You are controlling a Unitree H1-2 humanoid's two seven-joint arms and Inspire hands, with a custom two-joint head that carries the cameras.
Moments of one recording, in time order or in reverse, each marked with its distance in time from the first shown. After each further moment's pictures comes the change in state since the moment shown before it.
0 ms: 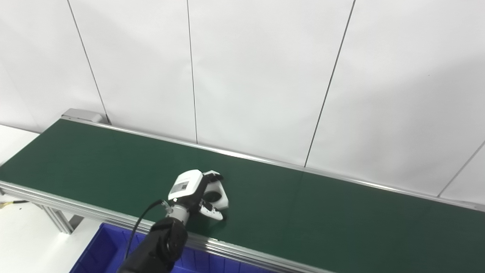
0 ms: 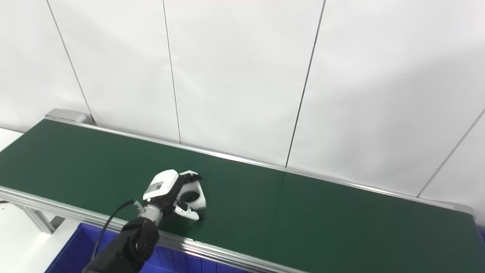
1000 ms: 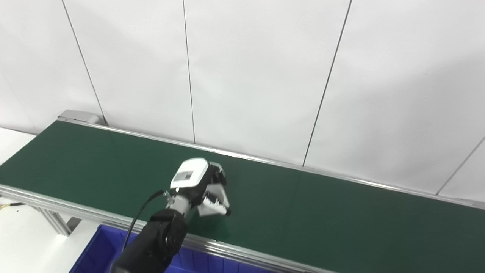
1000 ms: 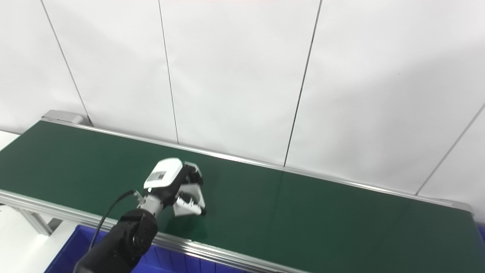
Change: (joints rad) left arm 0.033 0.069 -0.019 -0.322 0.063 0.118 -0.105; right arm -0.001 0.020 -0.004 0.000 -0.010 0.000 -0.026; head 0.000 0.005
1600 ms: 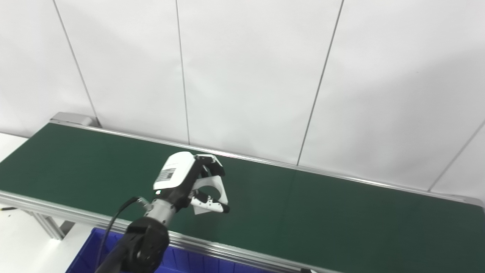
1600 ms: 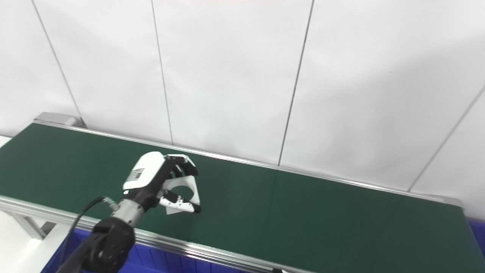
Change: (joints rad) left arm 0.171 0.006 0.097 -0.366 -0.103 -0.009 -0.110; right arm 0.005 0.006 -0.001 -0.054 0.001 0.031 0.010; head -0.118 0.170
